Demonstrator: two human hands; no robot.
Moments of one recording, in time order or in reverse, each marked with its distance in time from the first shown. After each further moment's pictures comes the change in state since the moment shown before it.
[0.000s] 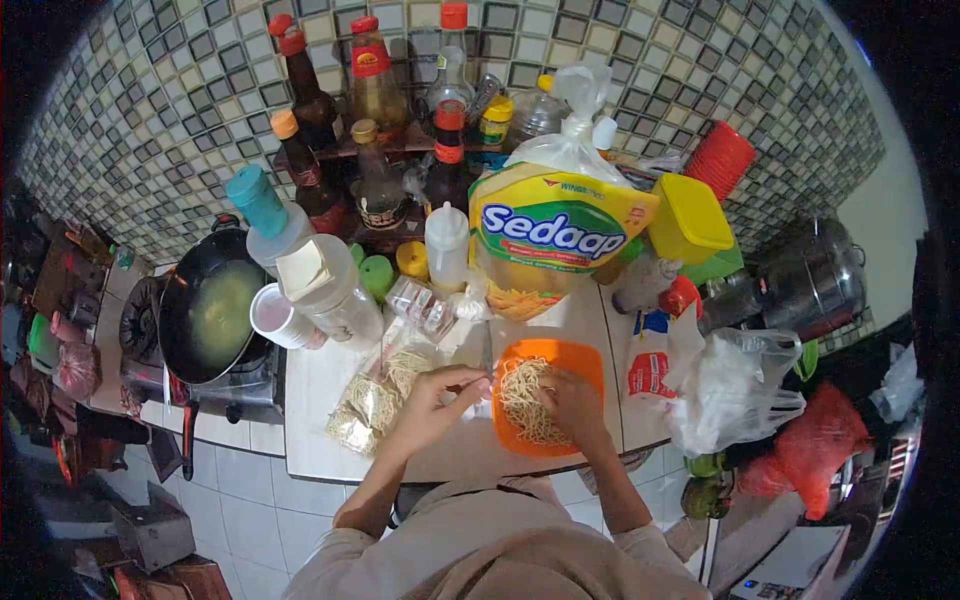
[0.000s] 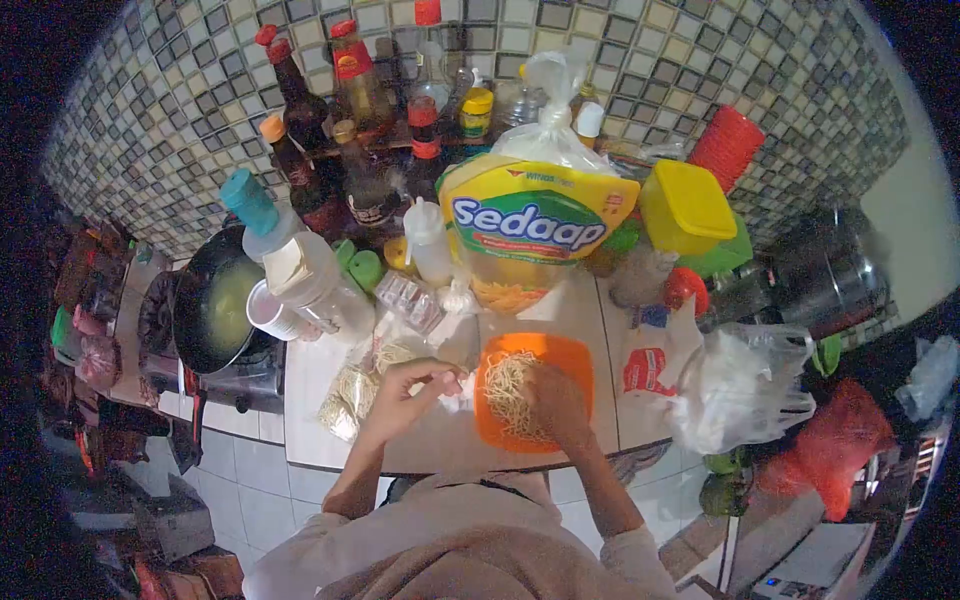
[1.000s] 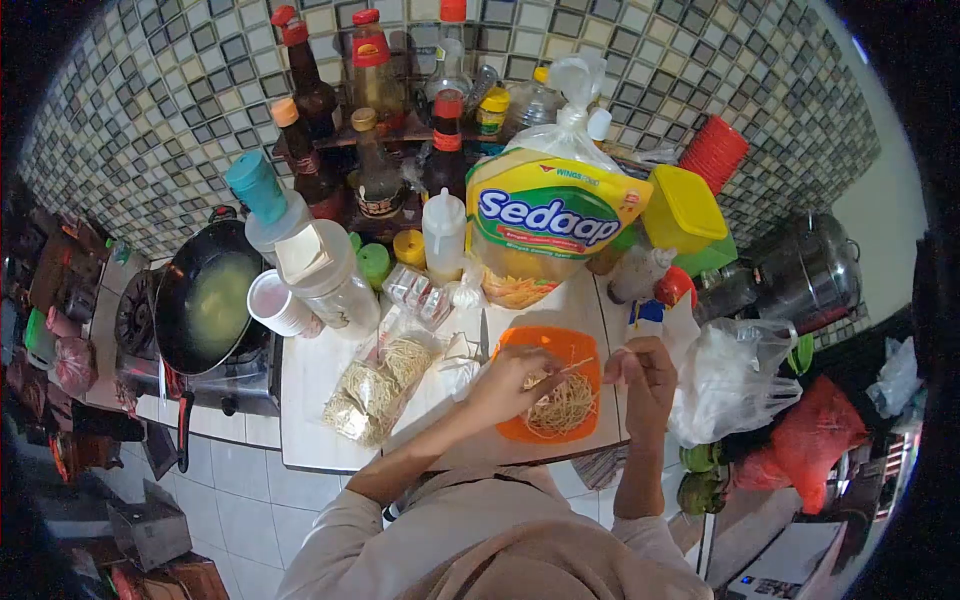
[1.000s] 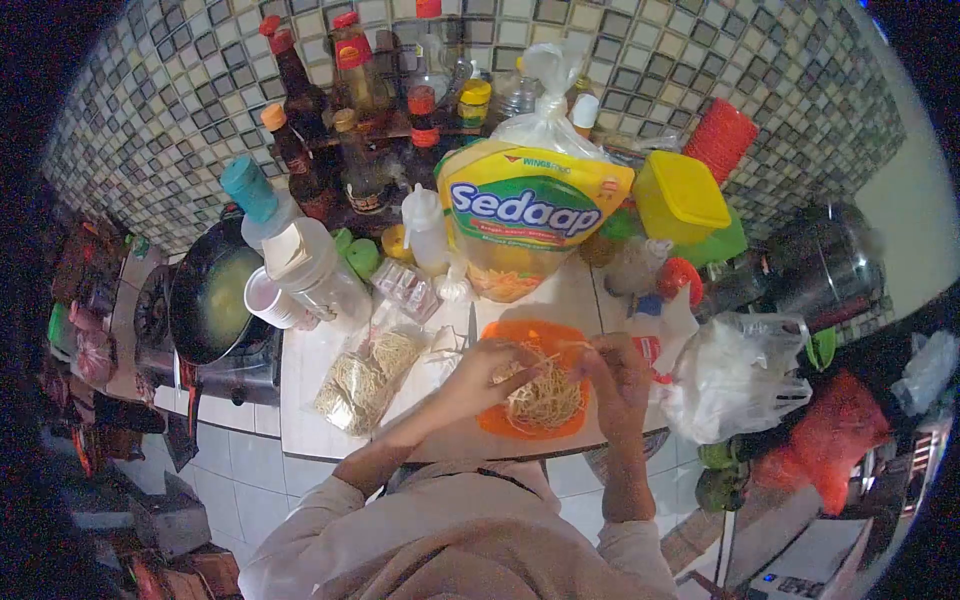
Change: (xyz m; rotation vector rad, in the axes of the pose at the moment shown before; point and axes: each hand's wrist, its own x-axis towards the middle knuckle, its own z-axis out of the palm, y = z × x) left_hand 0.039 -0.008 0.068 0.292 -0.142 0.291; right_hand -0.009 -0.046 -0.101 0.974 0.440 0.120
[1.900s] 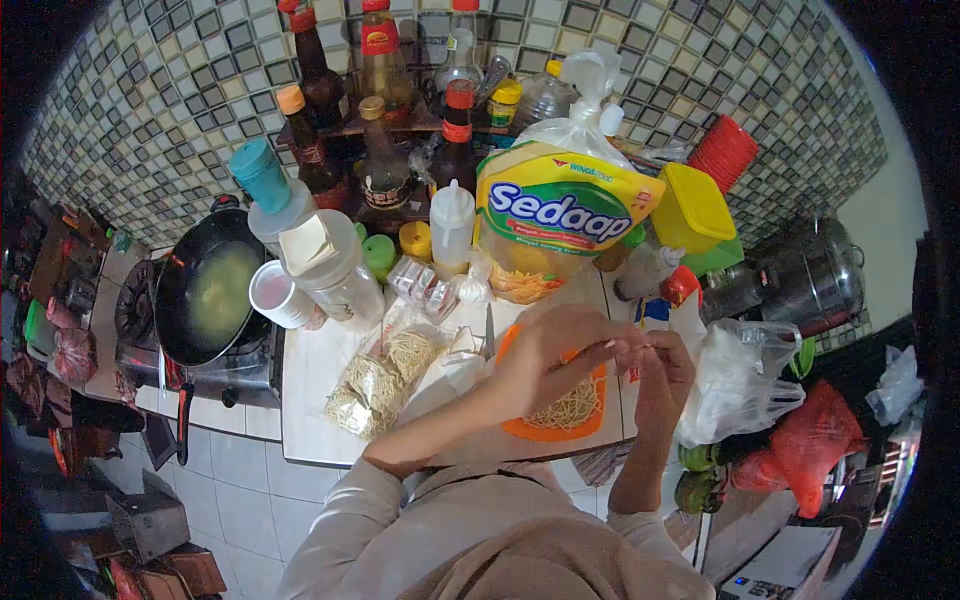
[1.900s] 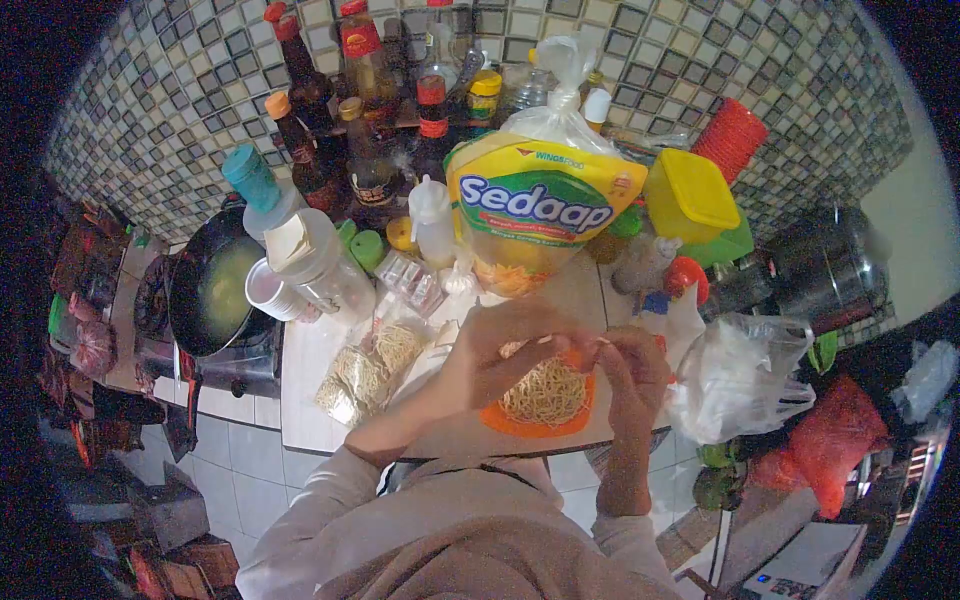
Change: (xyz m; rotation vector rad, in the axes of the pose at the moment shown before) left_hand 0.039 0.076 -0.041 -0.325 0.083 0.221; right_hand 0.009 -0.003 0.002 0.107 0.004 -0.176
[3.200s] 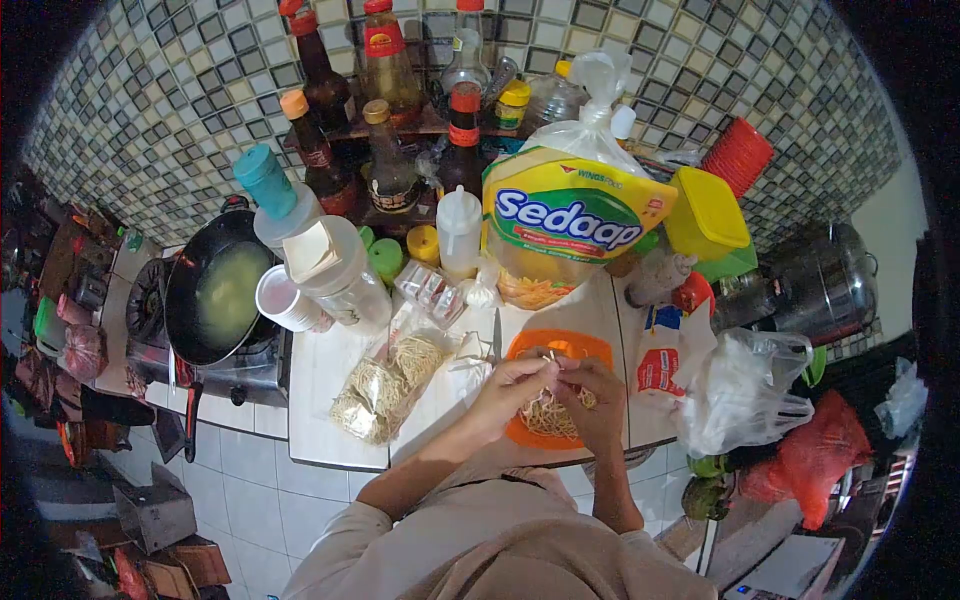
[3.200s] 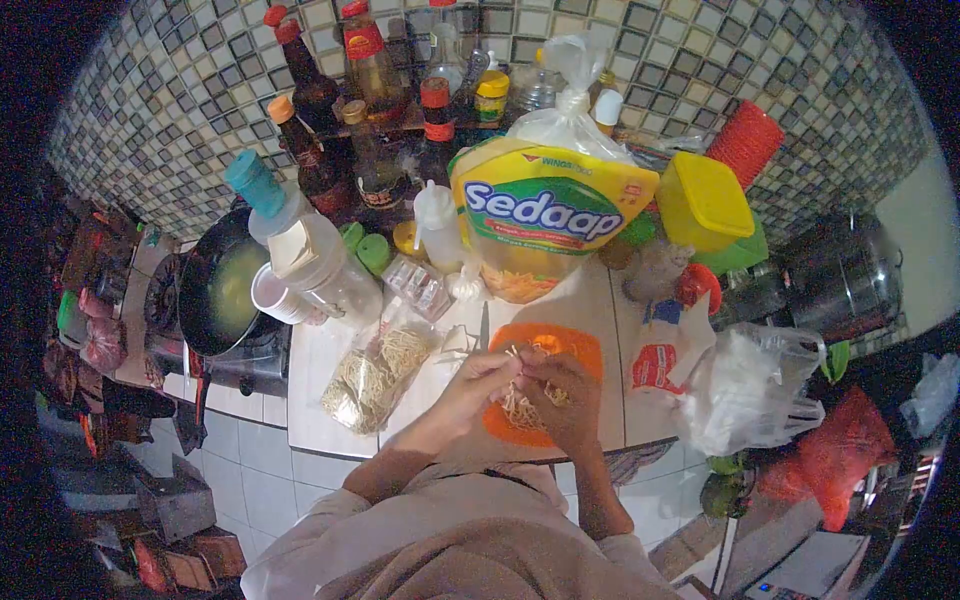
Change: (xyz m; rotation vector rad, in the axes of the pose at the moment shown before) left_hand -0.067 -0.057 0.016 -0.683 0.242 -0.668; right_hand -0.026 0.043 0.028 -0.428 -0.180 0.178
